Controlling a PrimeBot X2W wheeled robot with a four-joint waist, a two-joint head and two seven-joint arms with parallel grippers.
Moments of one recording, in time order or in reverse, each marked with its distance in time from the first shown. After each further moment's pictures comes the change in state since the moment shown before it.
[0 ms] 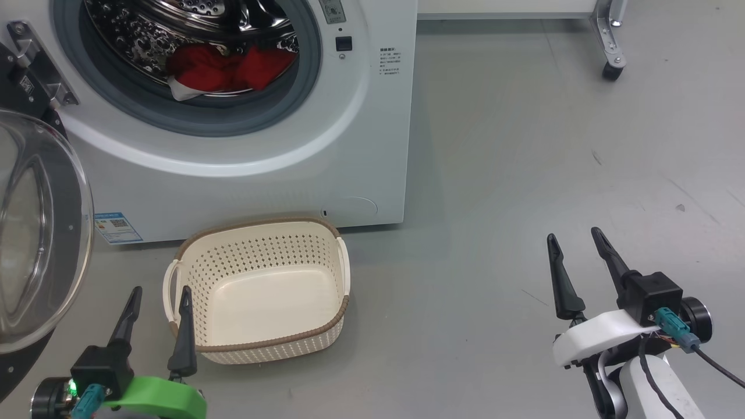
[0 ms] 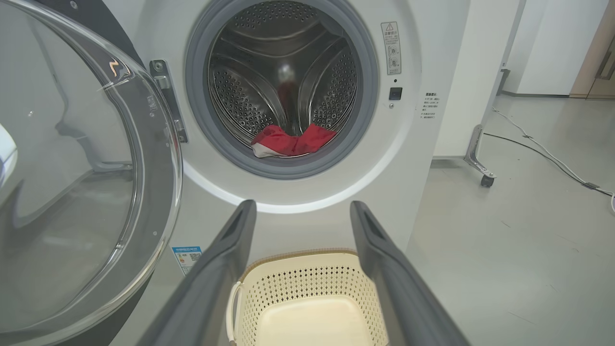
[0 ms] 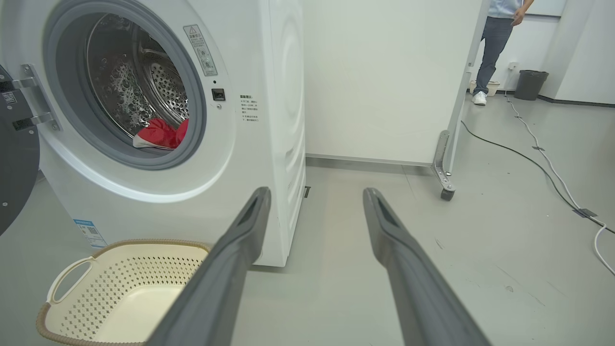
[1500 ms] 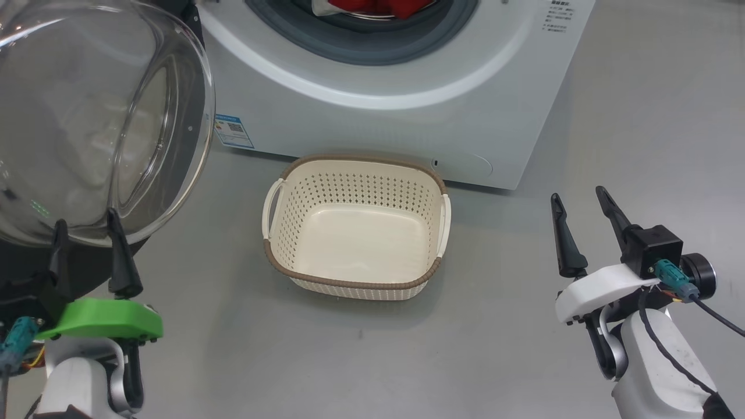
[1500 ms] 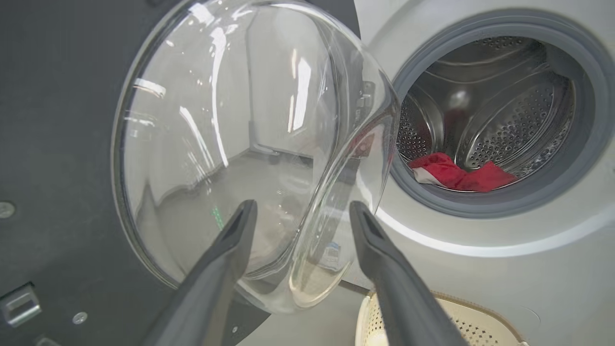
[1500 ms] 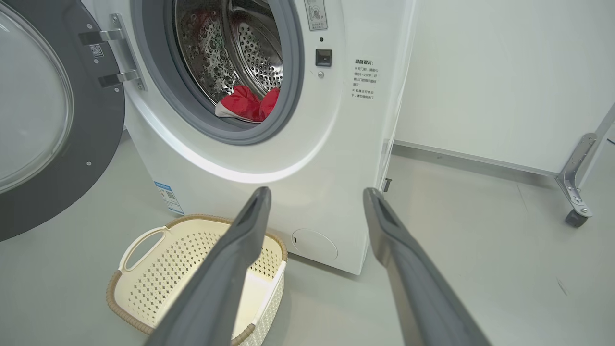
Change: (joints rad) left arm -0.238 0.007 0.111 0.106 -0.104 0.084 0.000; right arm -0.163 -0.030 0.013 0.125 -0.001 -0.007 0.000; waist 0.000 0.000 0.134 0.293
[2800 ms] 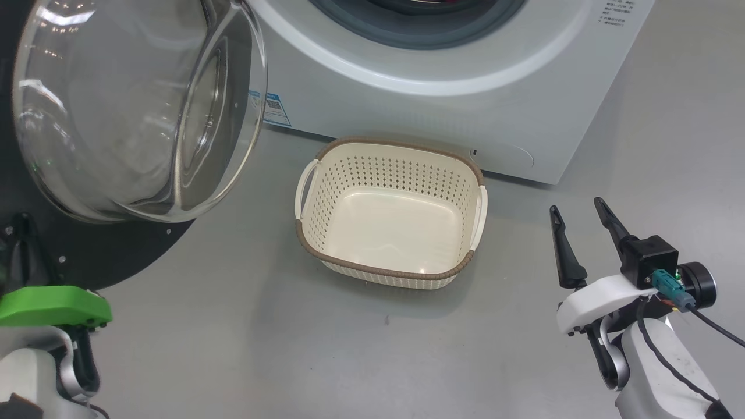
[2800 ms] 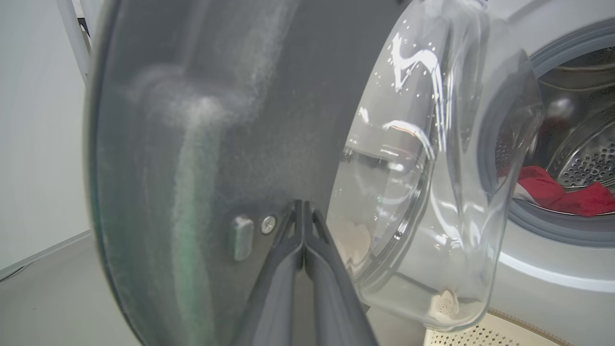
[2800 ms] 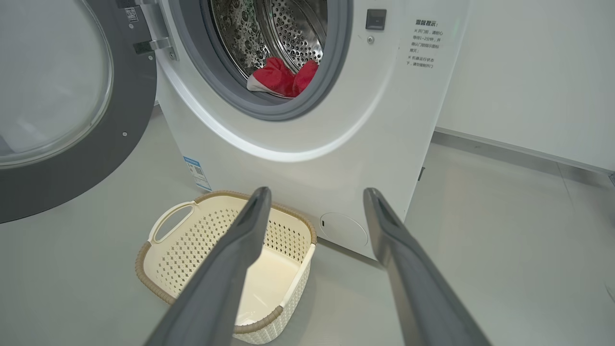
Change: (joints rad) left arm -0.035 0.087 0.007 0.065 -0.133 0.083 0.000; right arm 0.030 -0.022 0.037 -0.005 0.009 -0.018 0.000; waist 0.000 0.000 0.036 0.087
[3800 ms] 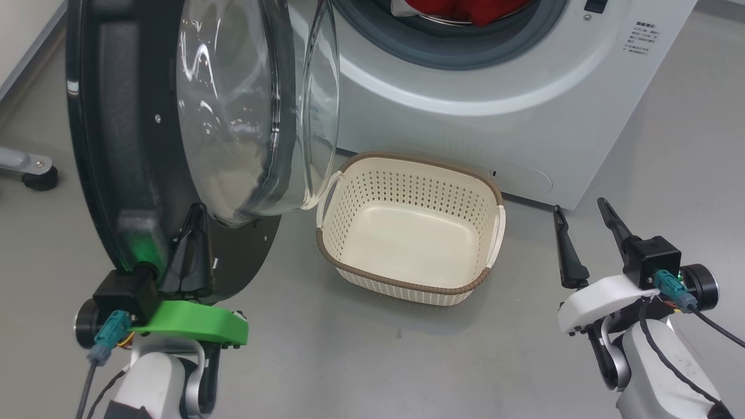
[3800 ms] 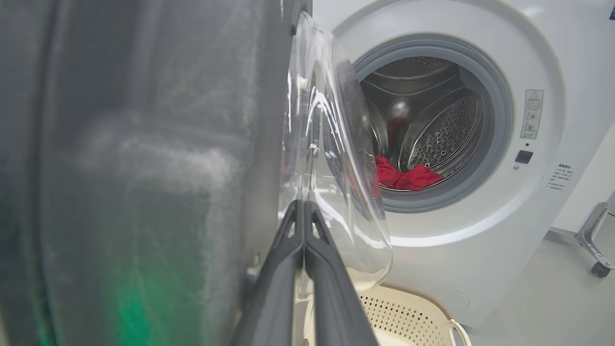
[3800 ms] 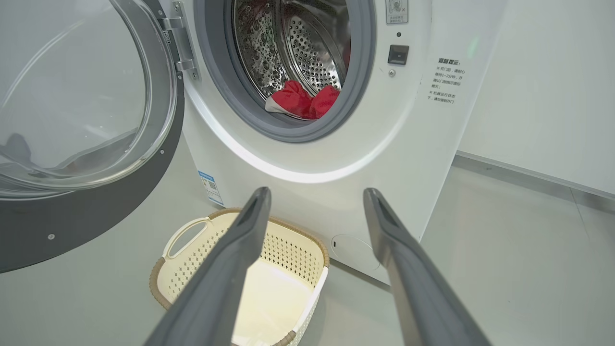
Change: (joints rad) left arm 0.064 -0.085 -0.336 -0.194 0.020 -0.013 0.000; right arm 0.001 -0.012 0.014 -0.005 0.025 -0.024 0.000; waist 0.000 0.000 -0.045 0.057
